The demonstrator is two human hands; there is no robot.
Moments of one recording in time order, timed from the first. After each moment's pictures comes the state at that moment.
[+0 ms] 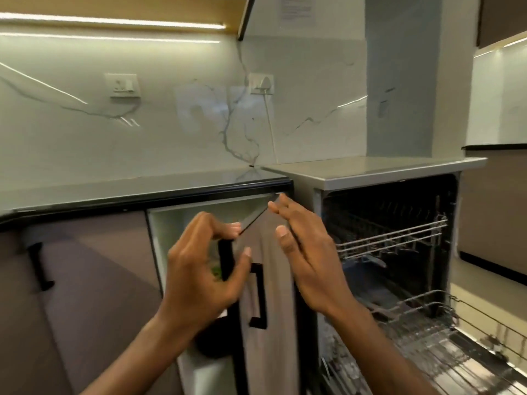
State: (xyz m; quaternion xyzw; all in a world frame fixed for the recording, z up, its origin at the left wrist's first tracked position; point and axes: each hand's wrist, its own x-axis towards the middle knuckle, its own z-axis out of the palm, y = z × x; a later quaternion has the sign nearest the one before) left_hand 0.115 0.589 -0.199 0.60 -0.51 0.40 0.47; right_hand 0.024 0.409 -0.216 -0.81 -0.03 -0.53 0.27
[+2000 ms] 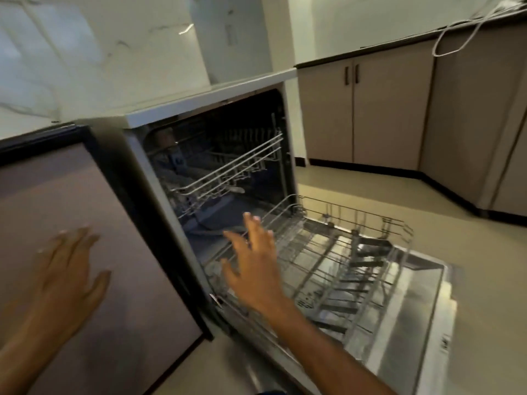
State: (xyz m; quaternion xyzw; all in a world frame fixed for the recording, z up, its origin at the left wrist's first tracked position) left_hand 0.184 0.476 -0.312 0.76 -0.56 0.30 0.15; right_hand -0.070 0.291 -0.429 -0.83 0.37 -0.39 0.13
